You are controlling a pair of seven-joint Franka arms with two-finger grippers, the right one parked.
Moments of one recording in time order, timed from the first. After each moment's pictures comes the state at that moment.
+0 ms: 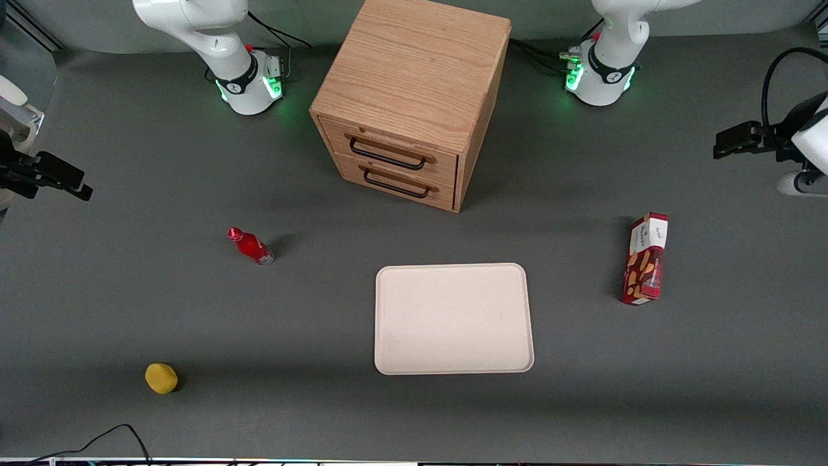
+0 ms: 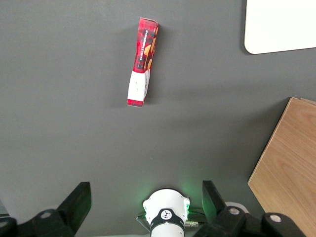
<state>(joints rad) 0.11 0.08 -0.15 -1.40 0.03 1.23 0.04</state>
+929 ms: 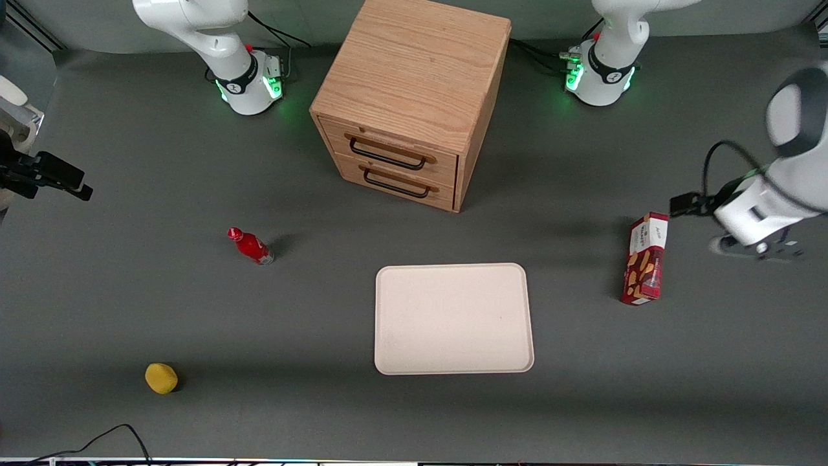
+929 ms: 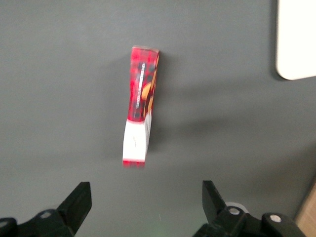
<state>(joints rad) 0.11 0.16 -0.12 -1.87 0.02 1.86 0.15</state>
